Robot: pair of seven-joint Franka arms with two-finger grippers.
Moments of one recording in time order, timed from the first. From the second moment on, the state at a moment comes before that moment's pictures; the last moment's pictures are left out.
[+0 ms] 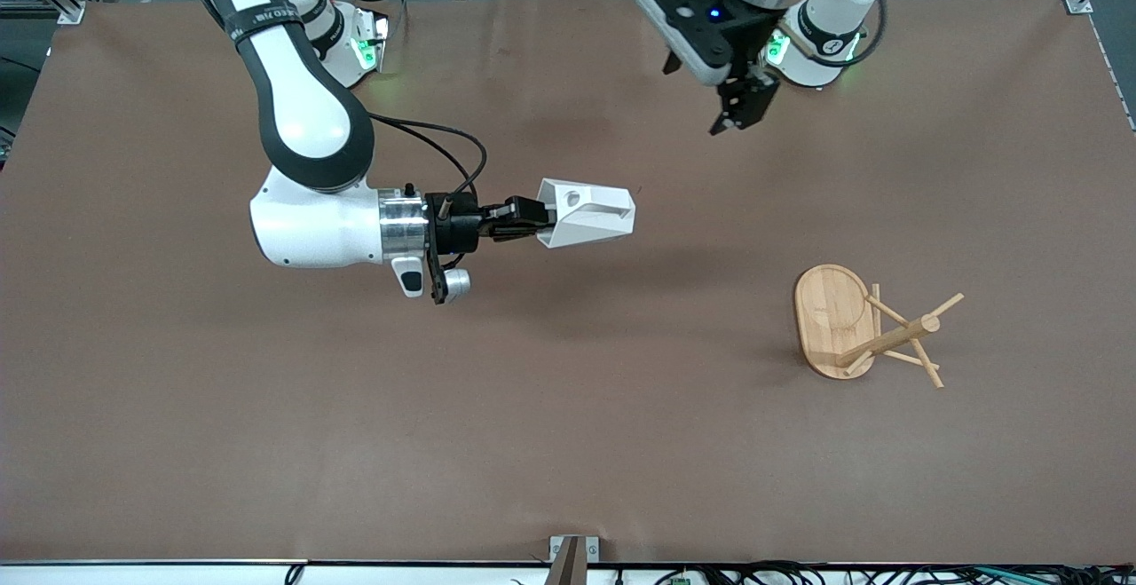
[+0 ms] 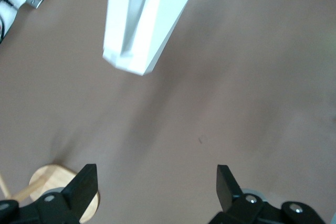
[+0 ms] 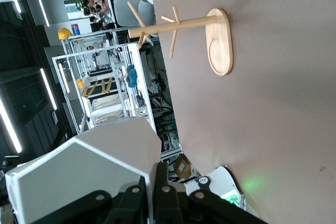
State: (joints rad) left arm -0.29 0.05 -0.40 -1.48 -0.10 1.68 0.39; right arm 0.48 0.41 -0.02 -1.64 1.44 1.92 -0.21
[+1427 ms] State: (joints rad) left arm -0.28 0.19 -0.42 -1.47 -0.14 1.86 0.72; right arm 0.48 0.41 -0.03 -1.64 1.45 1.80 -0.21
